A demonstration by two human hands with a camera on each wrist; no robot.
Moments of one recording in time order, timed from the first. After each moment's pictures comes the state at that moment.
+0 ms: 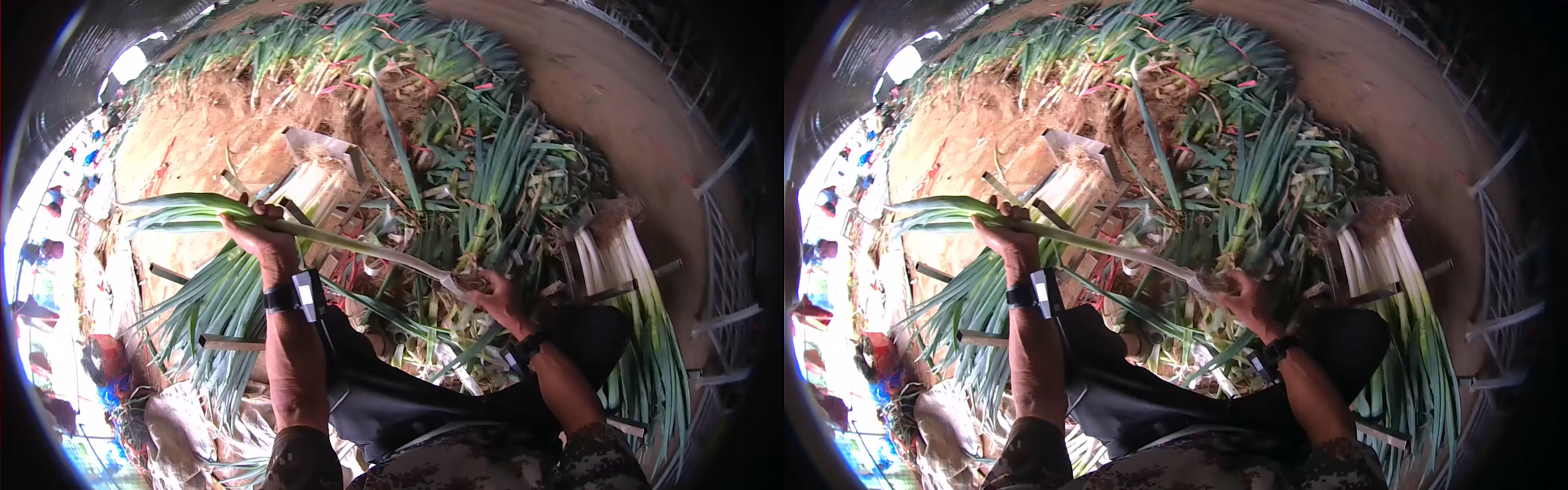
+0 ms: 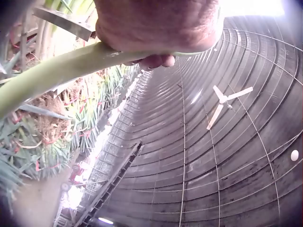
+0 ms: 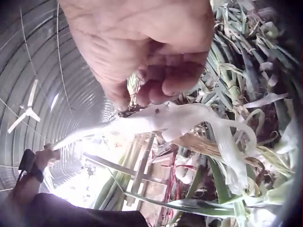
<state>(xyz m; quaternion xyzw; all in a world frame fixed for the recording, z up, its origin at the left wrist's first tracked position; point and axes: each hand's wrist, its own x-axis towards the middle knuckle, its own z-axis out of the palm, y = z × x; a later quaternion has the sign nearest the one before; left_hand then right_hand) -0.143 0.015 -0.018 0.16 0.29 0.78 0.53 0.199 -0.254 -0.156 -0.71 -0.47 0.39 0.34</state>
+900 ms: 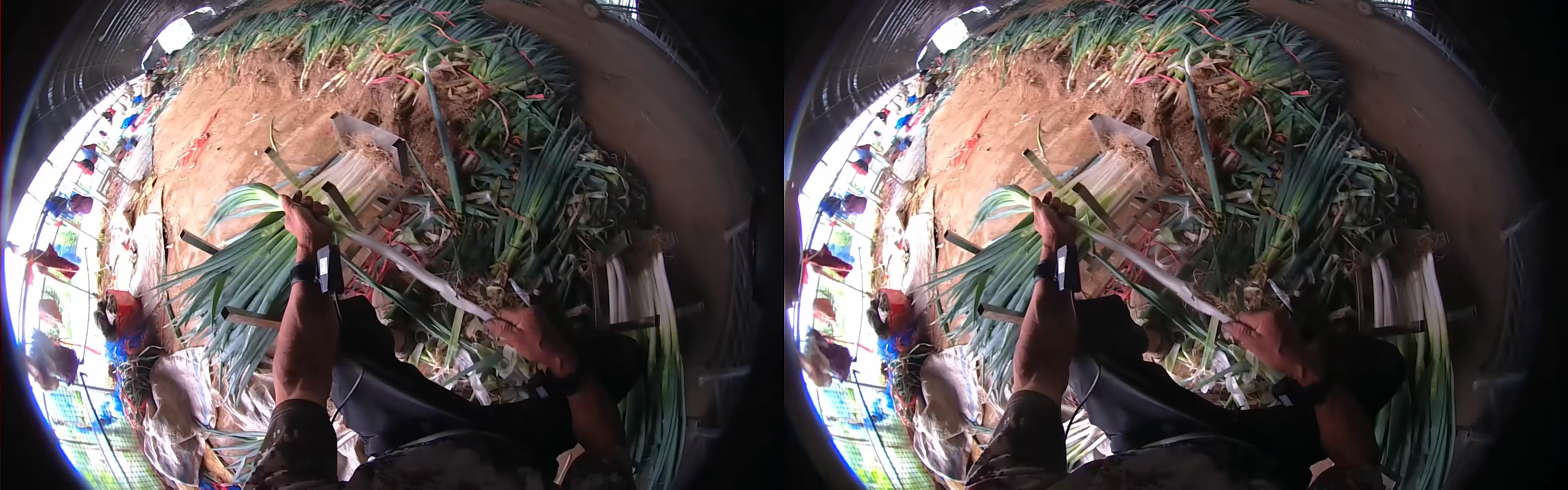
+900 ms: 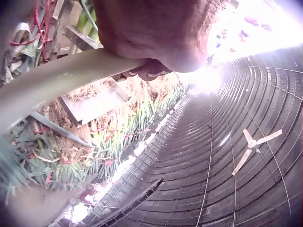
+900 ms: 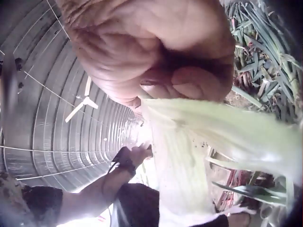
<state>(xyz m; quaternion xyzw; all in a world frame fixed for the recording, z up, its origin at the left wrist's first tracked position) -0.173 0.050 -0.079 0.12 0.39 0.74 0.53 0.170 -0.252 -0.026 -0.61 -0.63 0.43 0.22</state>
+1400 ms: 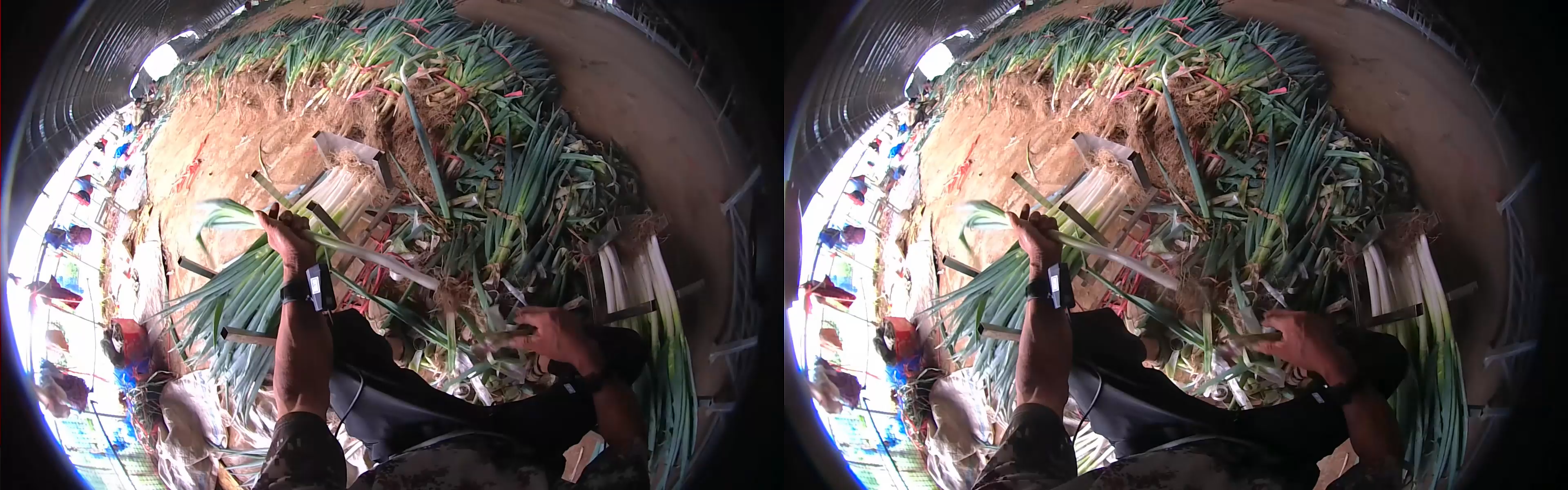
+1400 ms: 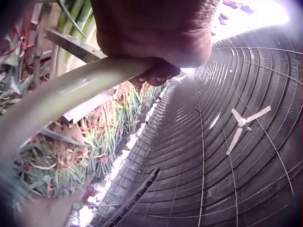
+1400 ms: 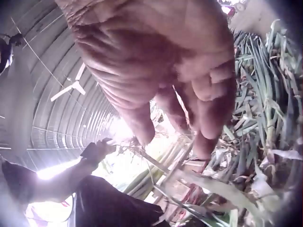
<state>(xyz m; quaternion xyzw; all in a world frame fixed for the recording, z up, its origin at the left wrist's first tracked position) -0.160 0.037 -0.051 0.17 0.33 0.77 0.52 0.226 -0.286 -0.032 -0.64 -0.68 0.31 0.16</state>
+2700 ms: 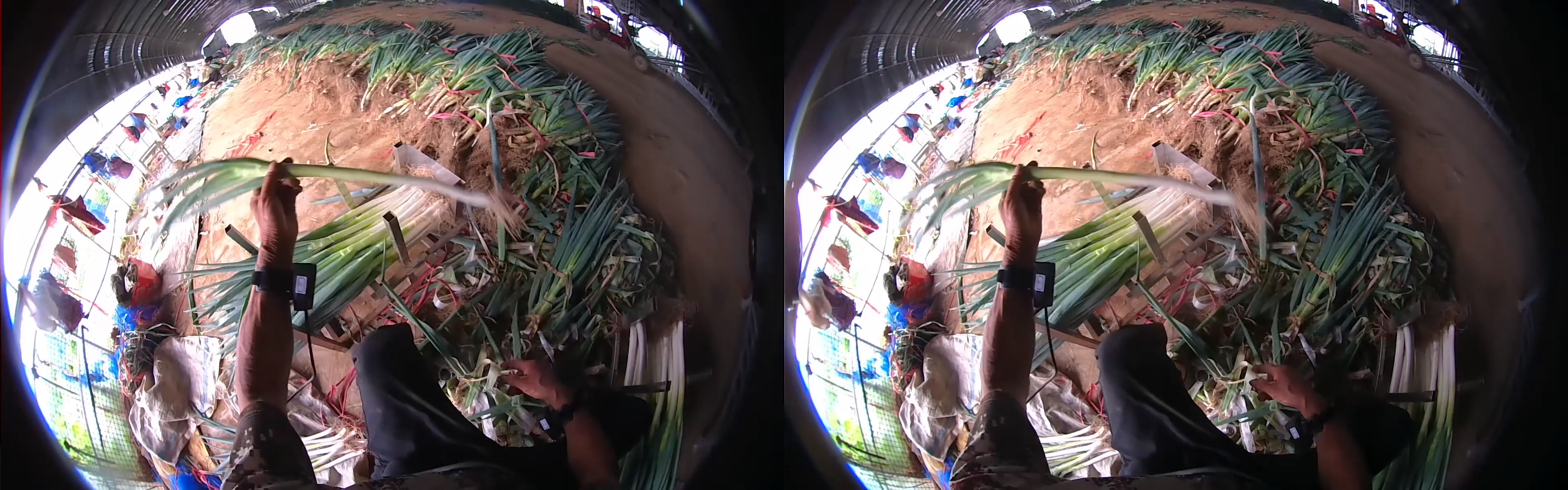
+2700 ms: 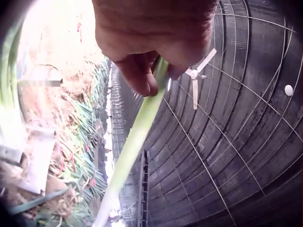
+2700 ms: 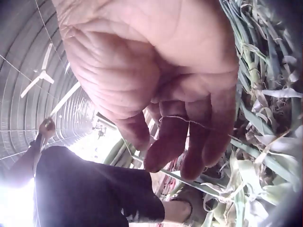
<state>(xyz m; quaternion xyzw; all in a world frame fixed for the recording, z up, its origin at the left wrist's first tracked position) -0.299 0.057 0.055 0.40 0.31 0.74 0.44 0.172 -0.232 -0.134 -0.58 -0.54 0.60 0.11</state>
